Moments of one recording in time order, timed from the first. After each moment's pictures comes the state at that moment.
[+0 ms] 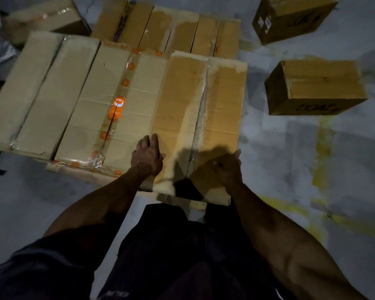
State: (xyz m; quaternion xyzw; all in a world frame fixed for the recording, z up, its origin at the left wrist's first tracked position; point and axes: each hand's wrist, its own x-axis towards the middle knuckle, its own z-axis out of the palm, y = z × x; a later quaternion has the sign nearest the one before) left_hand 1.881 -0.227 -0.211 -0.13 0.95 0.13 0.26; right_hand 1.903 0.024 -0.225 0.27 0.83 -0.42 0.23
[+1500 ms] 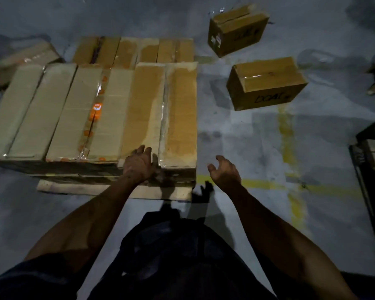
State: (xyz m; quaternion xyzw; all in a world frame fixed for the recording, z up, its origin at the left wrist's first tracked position) left_hand 2.007 -0.163 -0.140 0.02 0.97 0.07 0.22; right_hand 2.063 0.104 -0.152 0.17 0.91 -0.33 0.19
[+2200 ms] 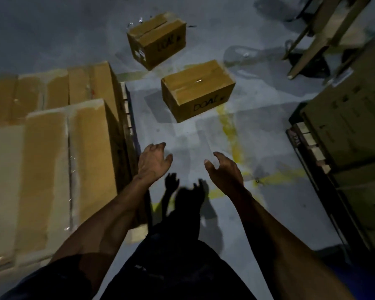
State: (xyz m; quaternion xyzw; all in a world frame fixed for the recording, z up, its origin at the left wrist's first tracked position) left_hand 1.871 0.156 -0.147 0.19 0.95 0.16 0.17; right_hand 2.001 0.348 -0.124 0.31 0.88 -0.34 0.09
